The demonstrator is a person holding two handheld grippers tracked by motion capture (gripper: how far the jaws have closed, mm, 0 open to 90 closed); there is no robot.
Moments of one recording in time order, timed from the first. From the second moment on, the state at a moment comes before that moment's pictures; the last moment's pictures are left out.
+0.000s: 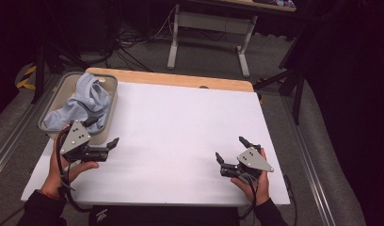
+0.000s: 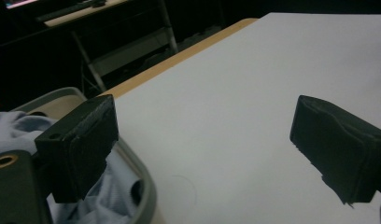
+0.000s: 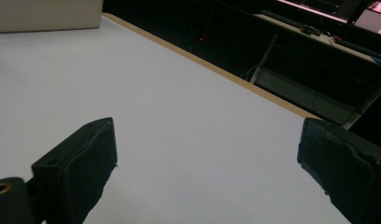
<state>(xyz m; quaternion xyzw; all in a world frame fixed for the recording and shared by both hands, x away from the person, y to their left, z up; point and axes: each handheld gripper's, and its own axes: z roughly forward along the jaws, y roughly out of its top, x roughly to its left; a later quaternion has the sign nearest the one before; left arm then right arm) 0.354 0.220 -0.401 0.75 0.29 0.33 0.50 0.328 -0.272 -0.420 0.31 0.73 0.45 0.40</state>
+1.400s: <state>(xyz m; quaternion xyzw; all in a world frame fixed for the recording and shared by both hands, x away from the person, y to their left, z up) 0.455 0.317 -0.370 0.73 0.46 0.28 0.41 0.337 -0.270 -0.432 0.32 0.76 0.41 0.38</state>
